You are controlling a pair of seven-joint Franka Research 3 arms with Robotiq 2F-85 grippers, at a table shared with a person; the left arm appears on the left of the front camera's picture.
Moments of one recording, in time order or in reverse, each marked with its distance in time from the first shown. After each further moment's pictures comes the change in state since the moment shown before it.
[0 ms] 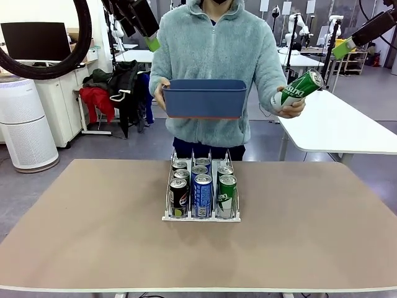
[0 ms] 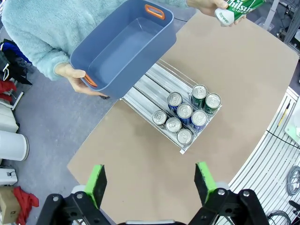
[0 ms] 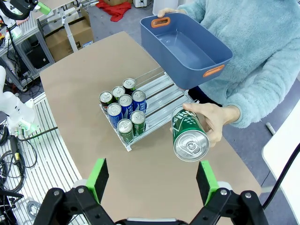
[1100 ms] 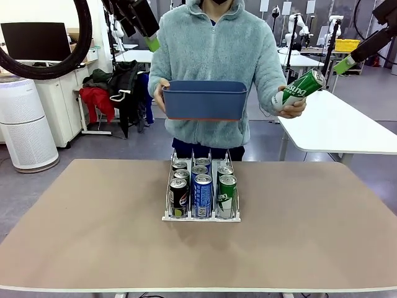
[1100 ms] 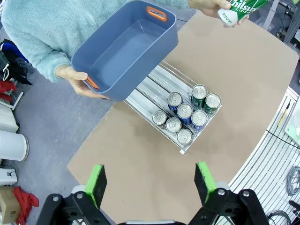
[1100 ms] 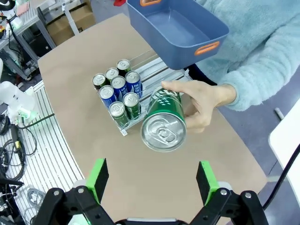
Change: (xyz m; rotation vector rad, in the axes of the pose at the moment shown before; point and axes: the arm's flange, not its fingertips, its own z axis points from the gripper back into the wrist) left arm 0.000 0.000 0.000 0.000 0.000 0.000; right arm -0.020 -0.055 -0.028 0.051 0.096 -0.036
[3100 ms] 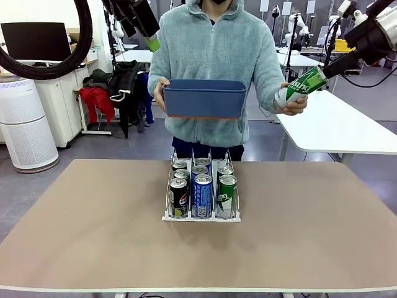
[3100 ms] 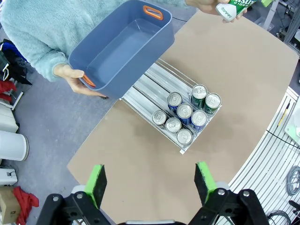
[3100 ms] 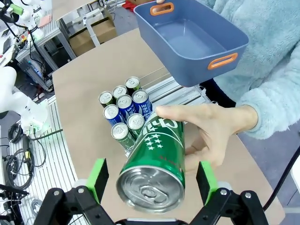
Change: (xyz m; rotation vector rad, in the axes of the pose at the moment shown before) left arm 0.000 0.000 -0.001 -0.001 0.001 0.000; right arm -0.001 -0.053 -0.076 0.163 -0.101 -0.010
